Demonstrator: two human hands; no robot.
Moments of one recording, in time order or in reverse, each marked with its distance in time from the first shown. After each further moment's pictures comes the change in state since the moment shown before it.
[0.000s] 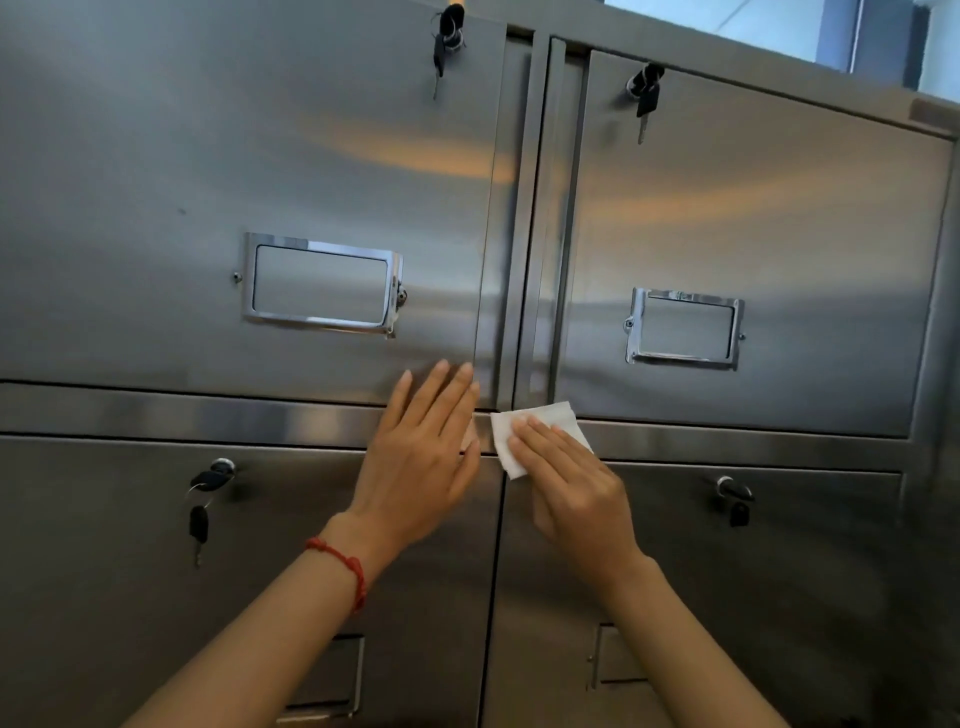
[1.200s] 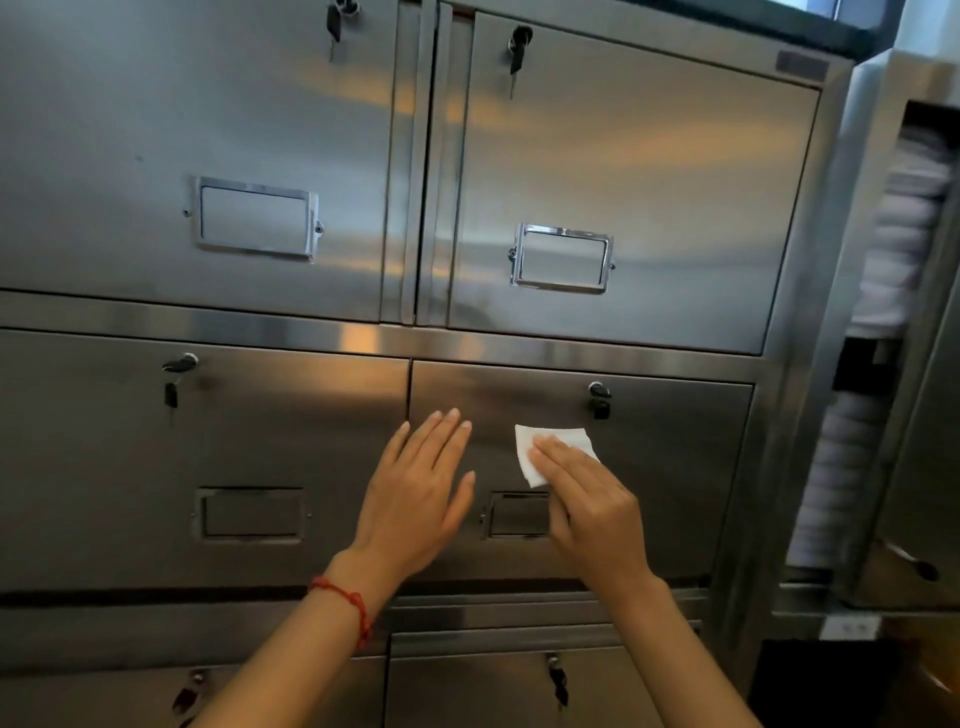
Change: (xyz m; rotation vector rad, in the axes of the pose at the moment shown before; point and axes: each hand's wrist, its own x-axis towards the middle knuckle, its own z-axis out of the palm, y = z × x) left_hand -0.061 0.172 -0.073 -0.163 -0.264 -0.172; right_hand -0.110 0.009 -0.162 0.053 -0.090 0.205
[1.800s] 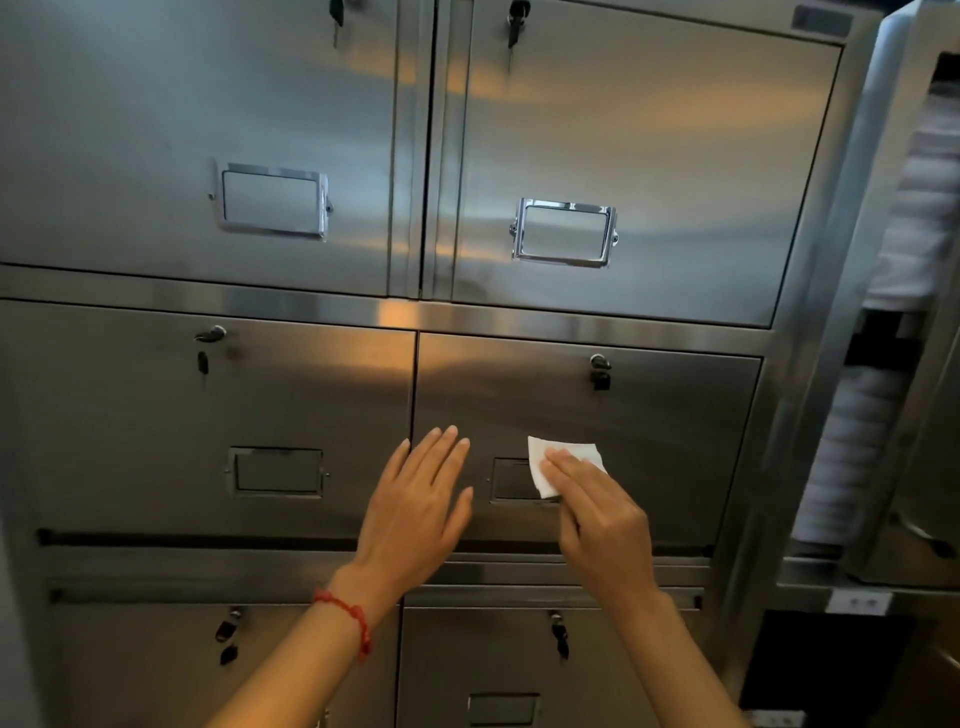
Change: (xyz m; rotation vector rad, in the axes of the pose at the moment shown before) left_hand -0.045 0.030 -0.009 -0.003 -0.134 -0.075; right_hand -0.043 -0.004 -0.026 0.087 -0.022 0.086
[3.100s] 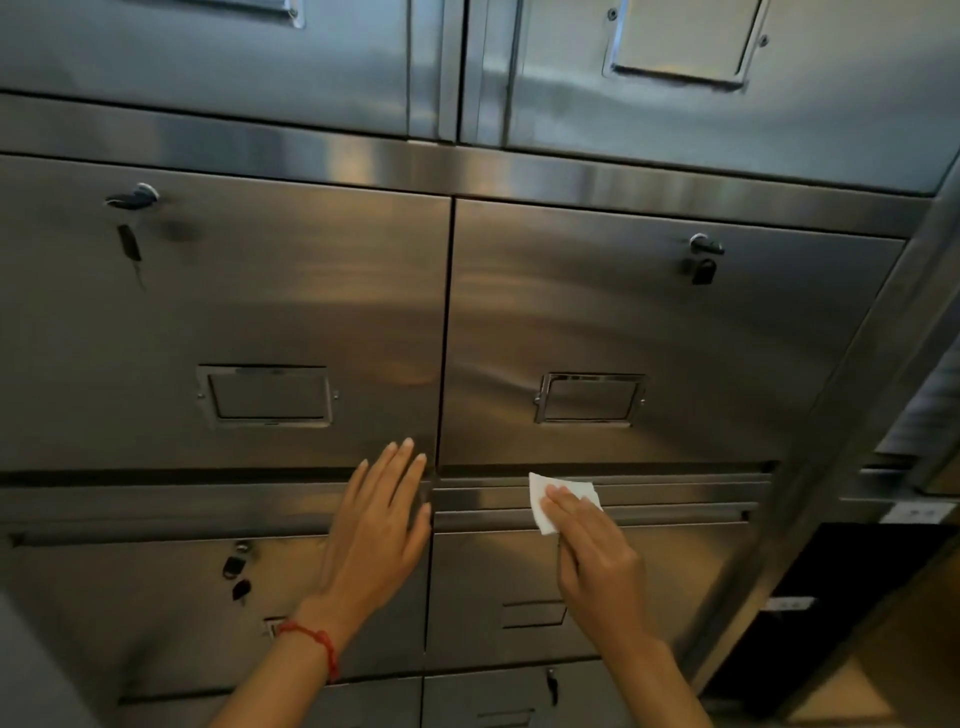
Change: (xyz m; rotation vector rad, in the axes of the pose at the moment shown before) left_hand -0.084 -0.102 0.125 -0.169 -0.169 -0.108; right_hand -0.123 -0.036 0.102 0.041 -0.247 0.262
